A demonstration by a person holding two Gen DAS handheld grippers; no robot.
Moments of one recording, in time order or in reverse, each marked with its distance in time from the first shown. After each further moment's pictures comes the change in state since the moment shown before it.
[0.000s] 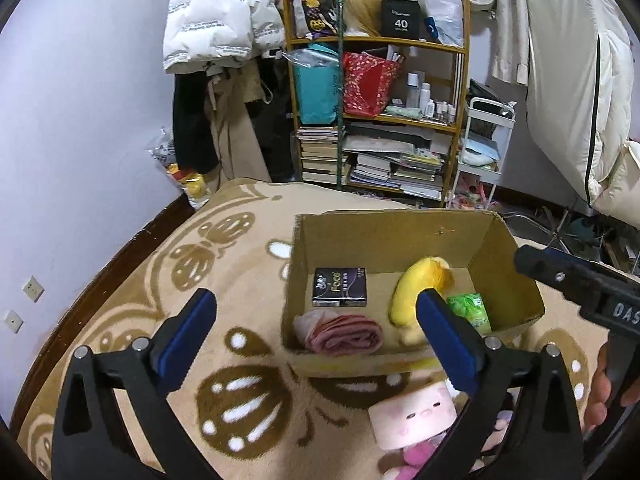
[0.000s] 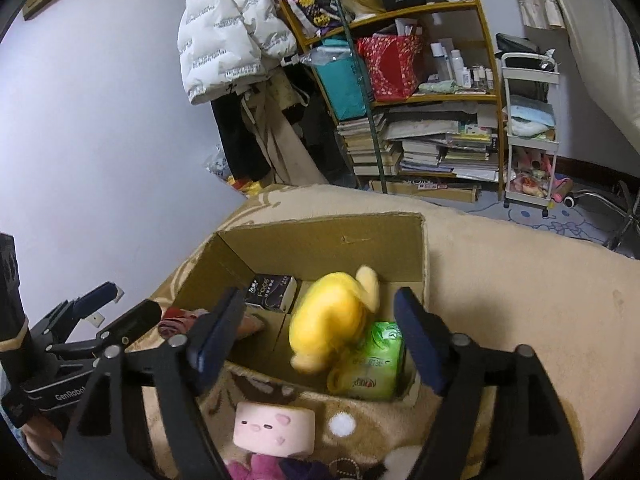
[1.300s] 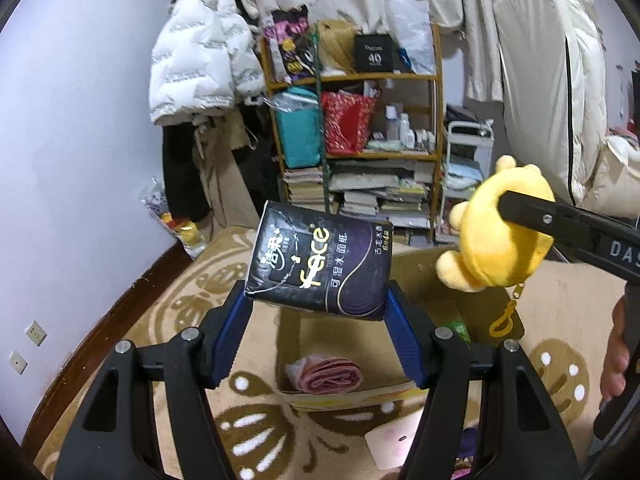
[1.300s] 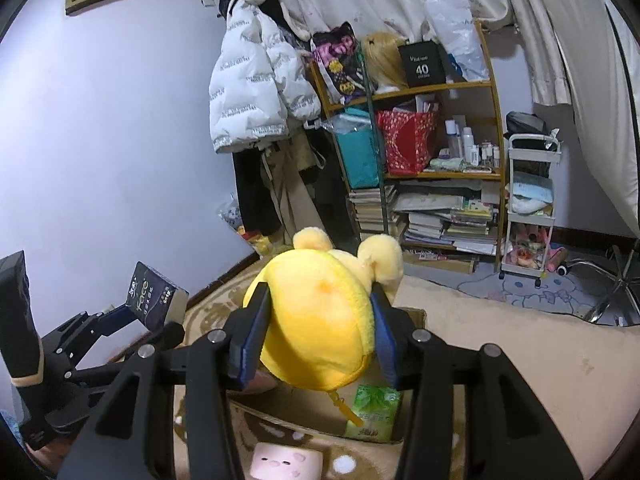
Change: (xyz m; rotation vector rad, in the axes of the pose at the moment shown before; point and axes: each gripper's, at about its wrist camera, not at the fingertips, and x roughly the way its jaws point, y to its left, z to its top) left arm -0.022 -0.018 0.022 0.096 -0.128 -0.033; right arm -0.045 0.039 0.038 -0.115 -0.193 -0.013
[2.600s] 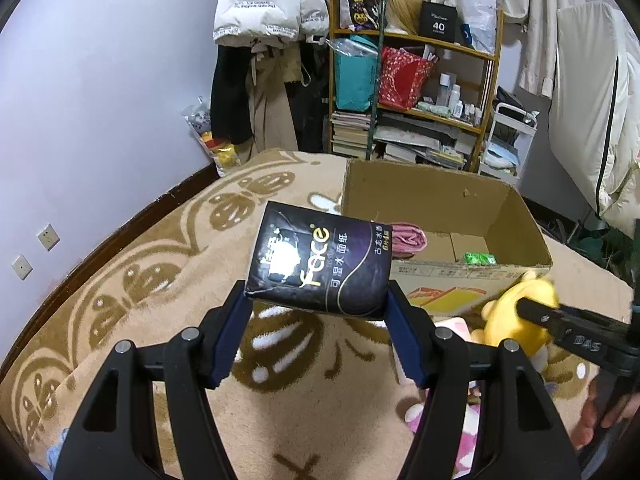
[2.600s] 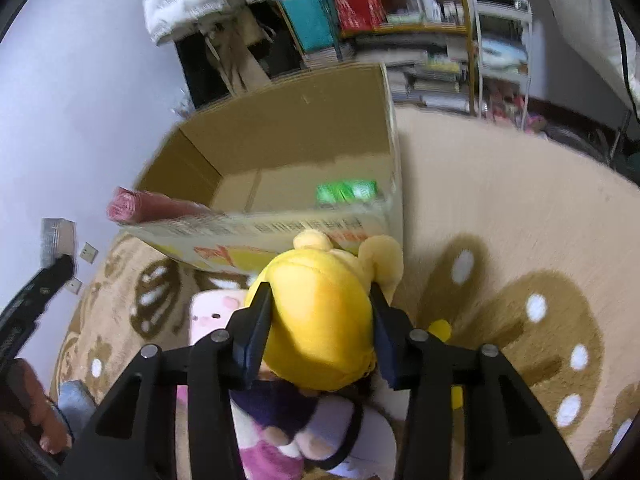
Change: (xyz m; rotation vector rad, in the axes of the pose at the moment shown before) left arm -0.028 0.041 -0.086 -0.216 0.157 0.091; right arm 0.025 -0.031 -0.125 0.138 0.402 -0.085
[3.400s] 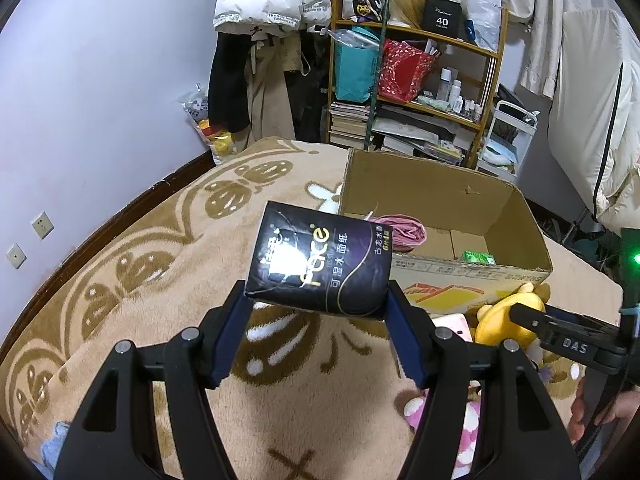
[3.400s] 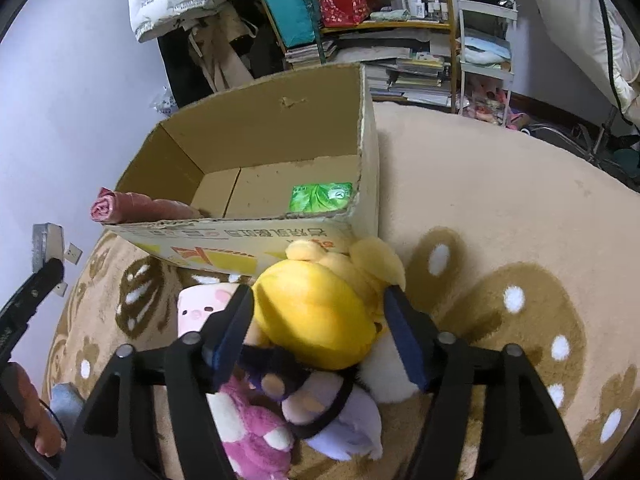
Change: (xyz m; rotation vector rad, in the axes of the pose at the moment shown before) left arm 0.003 -0.002 0.001 -0.018 0.045 -0.018; right arm 0.005 -0.007 0.003 0.021 0.050 -0.078
